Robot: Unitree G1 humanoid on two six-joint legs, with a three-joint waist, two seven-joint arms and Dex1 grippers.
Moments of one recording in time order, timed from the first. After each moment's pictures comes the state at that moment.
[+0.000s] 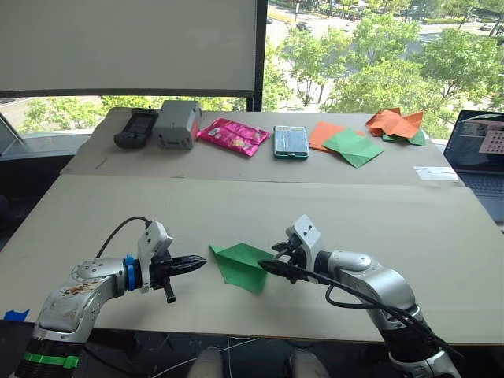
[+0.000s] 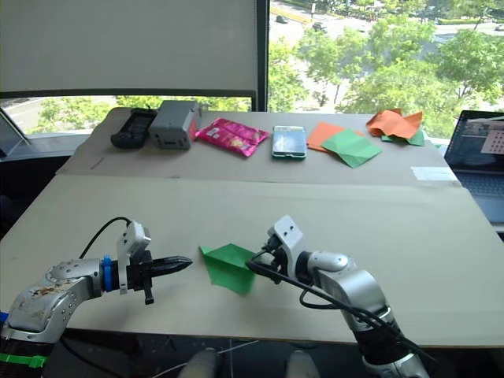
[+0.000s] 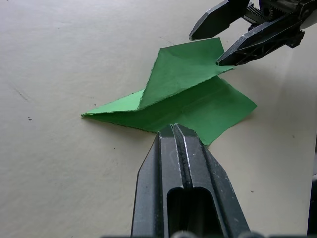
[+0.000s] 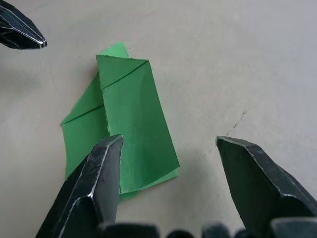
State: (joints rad) left arm -0.08 0.72 0.08 -0.22 -0.51 0.62 -1.03; right arm -0.30 -0.38 0.22 -0.34 0.33 0.91 0.64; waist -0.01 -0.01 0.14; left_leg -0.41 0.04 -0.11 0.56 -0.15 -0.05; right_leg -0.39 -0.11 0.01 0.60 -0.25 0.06
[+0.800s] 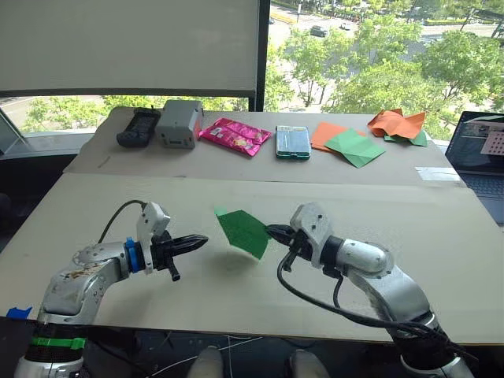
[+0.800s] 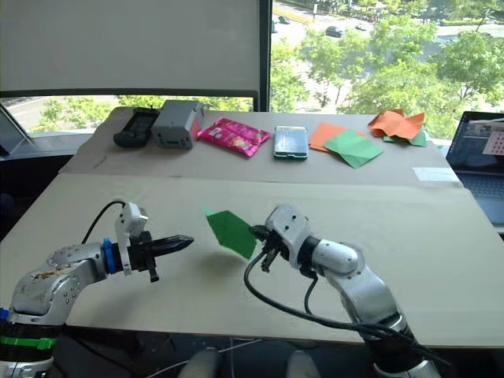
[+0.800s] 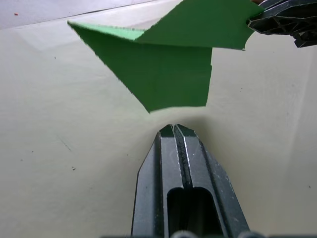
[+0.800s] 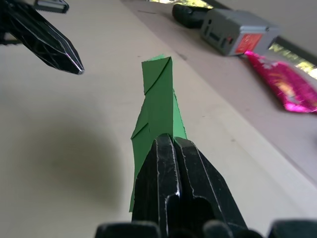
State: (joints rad) left arm -0.20 0.68 0.13 -0.18 -0.57 0.66 -0.96; right arm -0.29 -0.55 0.32 -0.51 -0.01 0.36 0.54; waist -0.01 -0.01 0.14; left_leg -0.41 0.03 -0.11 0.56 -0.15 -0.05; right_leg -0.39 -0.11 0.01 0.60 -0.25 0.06
